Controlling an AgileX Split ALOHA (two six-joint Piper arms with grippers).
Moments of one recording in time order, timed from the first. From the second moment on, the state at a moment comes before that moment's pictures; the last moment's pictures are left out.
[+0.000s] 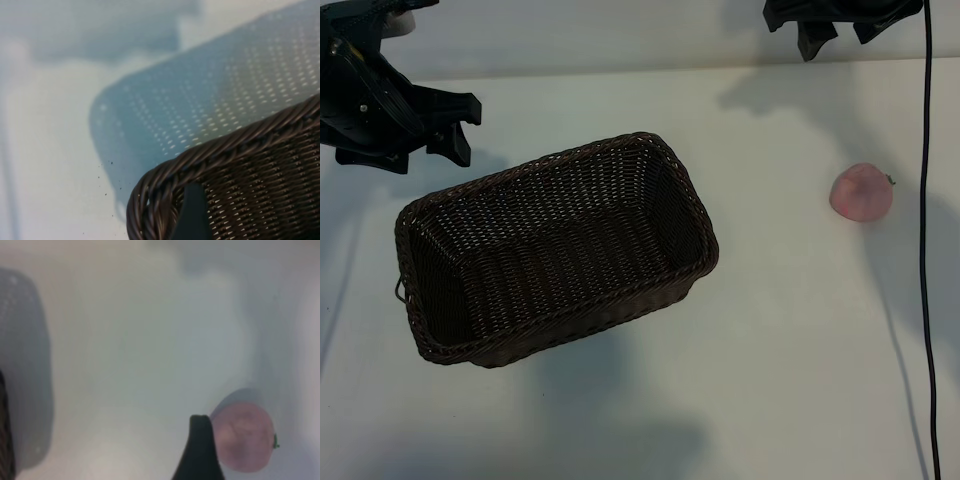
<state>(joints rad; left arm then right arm) -0.15 1.67 -1.29 -0.13 0.86 -0.11 0.39 2.01 -1.98 -0.05 1.22 0.06</state>
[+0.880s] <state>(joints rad) -0.15 1.27 -0.88 -0.01 0.86 -0.36 0.39 2.01 -1.98 -0.05 1.22 0.05</state>
